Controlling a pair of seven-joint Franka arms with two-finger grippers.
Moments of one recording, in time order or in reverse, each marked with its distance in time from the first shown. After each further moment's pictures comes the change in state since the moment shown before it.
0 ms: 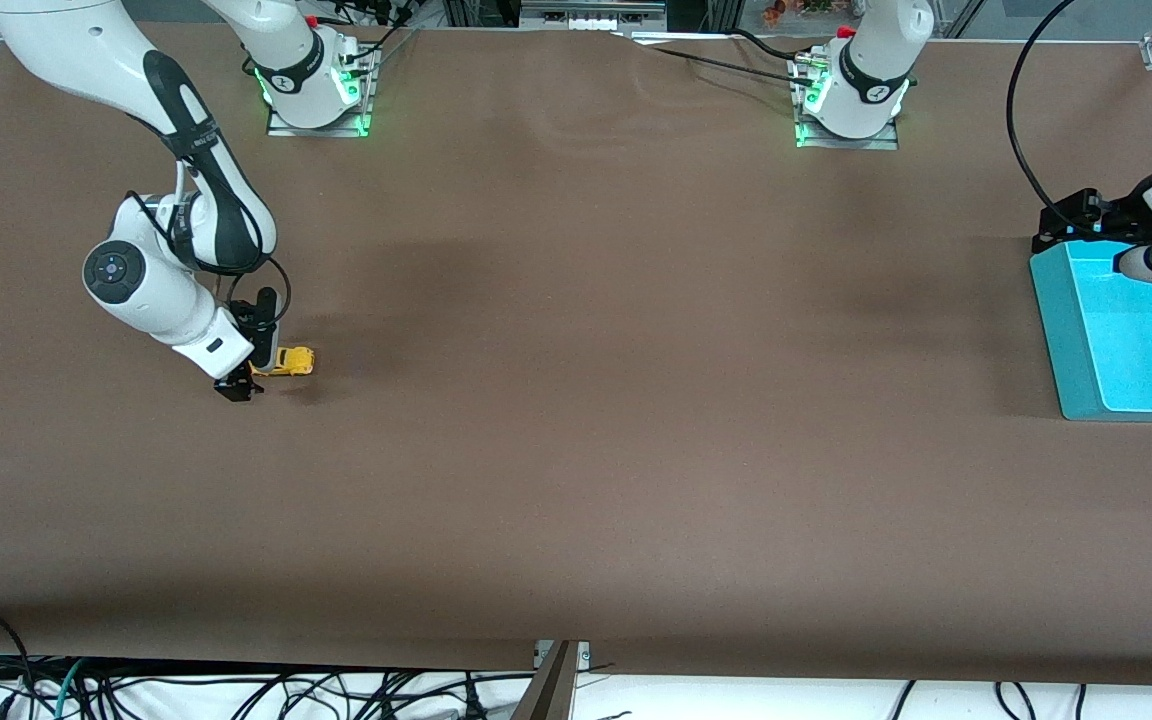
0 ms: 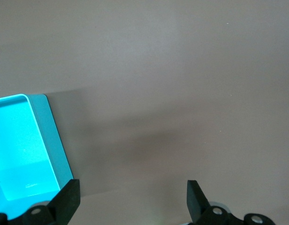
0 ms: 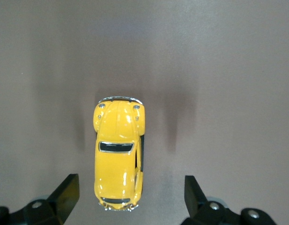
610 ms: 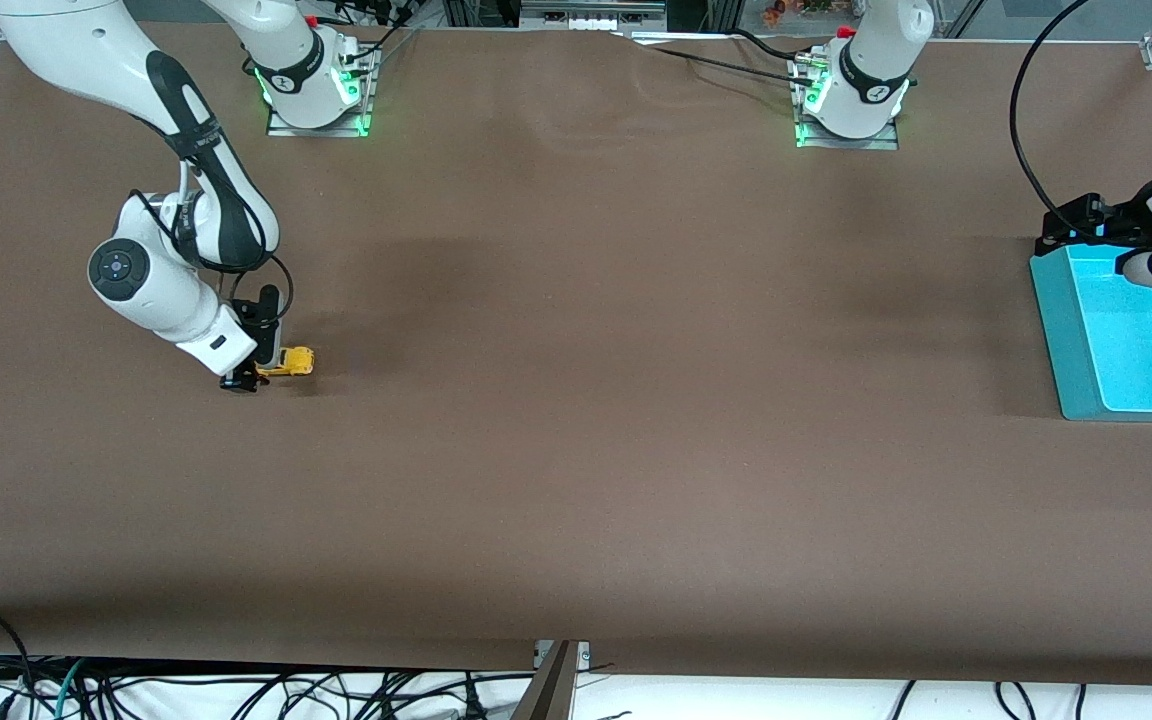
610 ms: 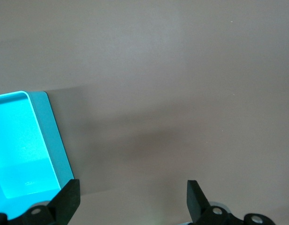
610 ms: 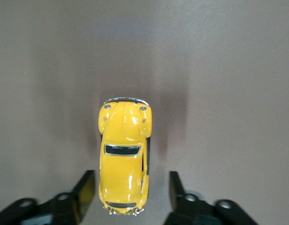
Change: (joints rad) left arm 0.010 0.009 -0.004 0.000 0.000 0.000 0.000; right arm 0.000 0.000 0.000 -0.017 0.000 0.017 -0.003
